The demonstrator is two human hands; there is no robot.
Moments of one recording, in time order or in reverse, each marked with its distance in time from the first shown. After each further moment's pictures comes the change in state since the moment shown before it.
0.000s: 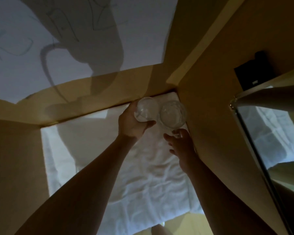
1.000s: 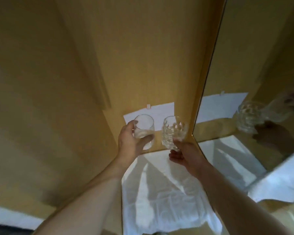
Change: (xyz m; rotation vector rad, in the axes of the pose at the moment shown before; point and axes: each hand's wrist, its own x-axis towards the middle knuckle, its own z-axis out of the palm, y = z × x) left_hand -0.393 0.226 -0.240 -0.079 0.441 0.370; right_hand -0.427 -0.073 -0.098 0.358 -0.458 -0.464
